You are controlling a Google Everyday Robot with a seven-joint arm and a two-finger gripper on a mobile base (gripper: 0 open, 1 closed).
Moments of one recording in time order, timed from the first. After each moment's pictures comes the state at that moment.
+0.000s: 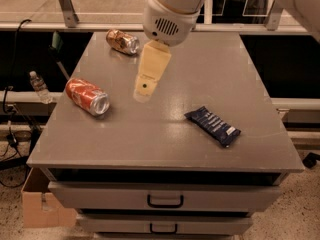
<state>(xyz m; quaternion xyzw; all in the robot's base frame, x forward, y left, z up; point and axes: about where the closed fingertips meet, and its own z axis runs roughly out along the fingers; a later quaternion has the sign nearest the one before) 0.518 0.013 0.978 -0.64 0.74 0.03 0.20</state>
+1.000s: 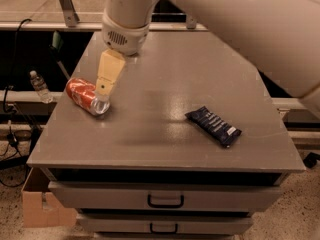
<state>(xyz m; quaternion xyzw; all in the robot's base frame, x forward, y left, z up) 0.565 0.082 0.936 -0.59 0.78 0.03 0.18</state>
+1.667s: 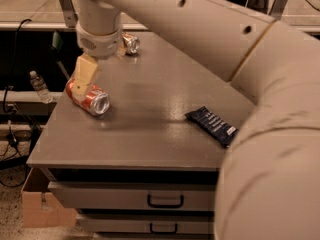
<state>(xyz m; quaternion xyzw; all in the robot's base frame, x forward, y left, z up) 0.597 0.137 0.899 -0.55 0.83 0.03 0.14</state>
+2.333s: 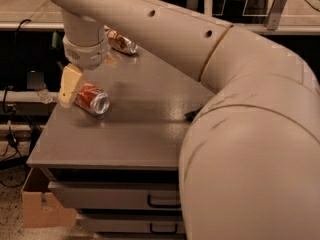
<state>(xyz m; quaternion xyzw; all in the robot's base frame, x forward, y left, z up) 0.600 0.175 0.864 -0.51 0.85 0.04 0.10</state>
